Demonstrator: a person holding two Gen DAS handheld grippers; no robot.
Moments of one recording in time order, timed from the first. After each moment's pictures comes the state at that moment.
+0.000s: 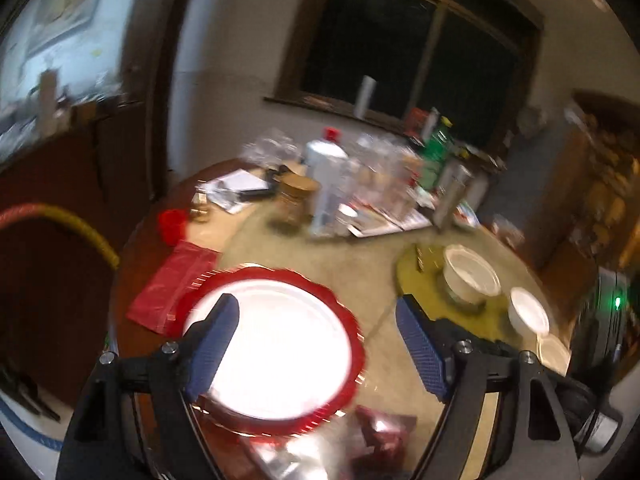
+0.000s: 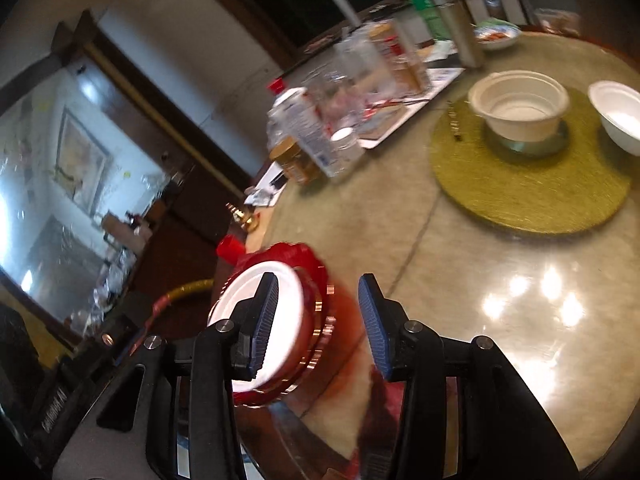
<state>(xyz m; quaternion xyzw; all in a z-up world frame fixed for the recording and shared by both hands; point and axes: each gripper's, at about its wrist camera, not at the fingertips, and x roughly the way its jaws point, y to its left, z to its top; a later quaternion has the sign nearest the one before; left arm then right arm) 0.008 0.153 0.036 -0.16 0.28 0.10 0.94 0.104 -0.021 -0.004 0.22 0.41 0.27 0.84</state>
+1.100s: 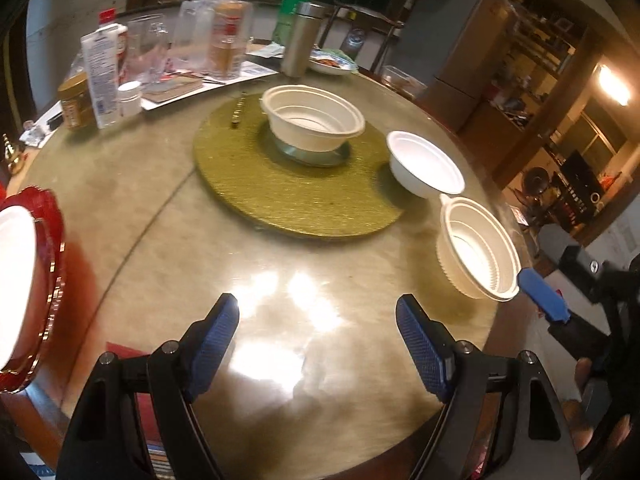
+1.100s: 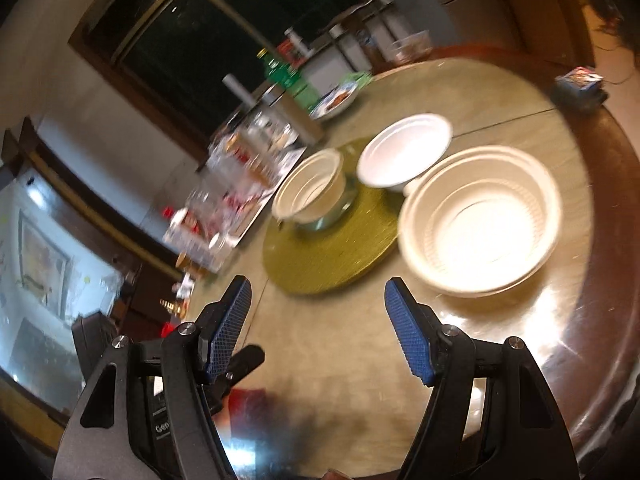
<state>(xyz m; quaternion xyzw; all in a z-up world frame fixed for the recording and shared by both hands) 0.091 -0.038 -0.023 -0.11 0.45 -0.11 0.88 0.067 -0.268 0.007 0.31 0.35 0.11 0.87</state>
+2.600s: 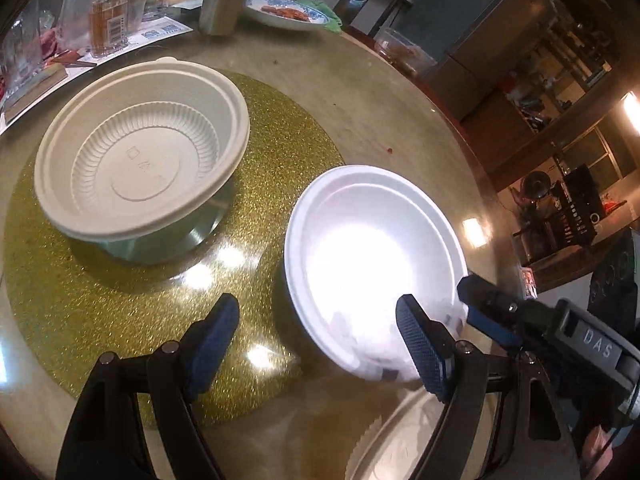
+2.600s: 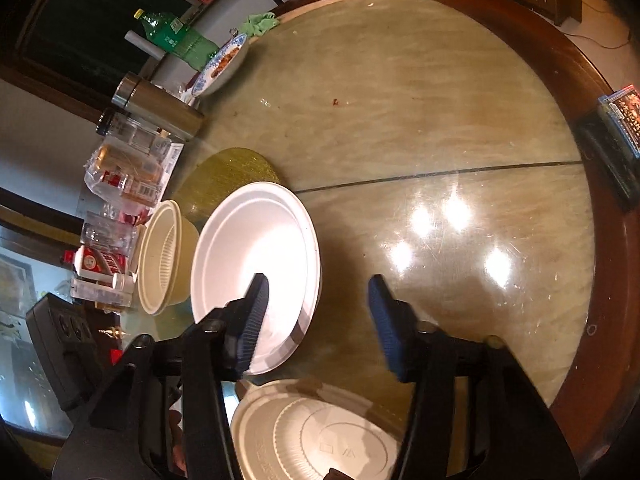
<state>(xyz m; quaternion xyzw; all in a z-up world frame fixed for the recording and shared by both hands) 0.293 -0.165 -0.066 -0.16 0.53 -0.11 0.83 0.299 -0.387 -0.062 0.29 0.54 0.07 0.79</state>
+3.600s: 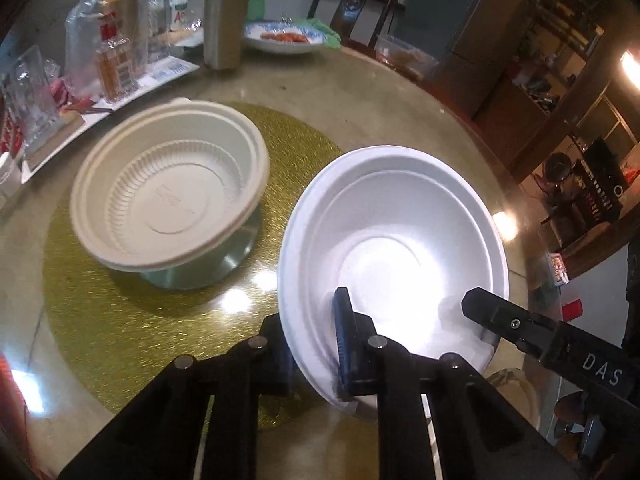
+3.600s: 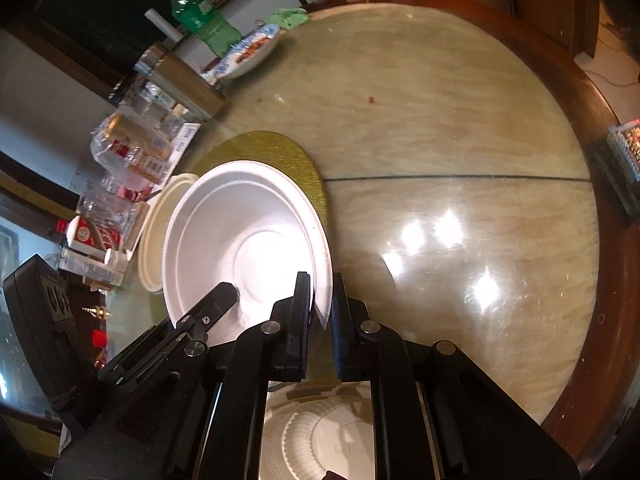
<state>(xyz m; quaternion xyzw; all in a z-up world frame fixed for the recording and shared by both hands) 0.277 -0.158 -0.047 -0.08 0.50 -0.08 0.86 0.286 -0.340 -0.040 0.24 0.52 0.08 0.81</state>
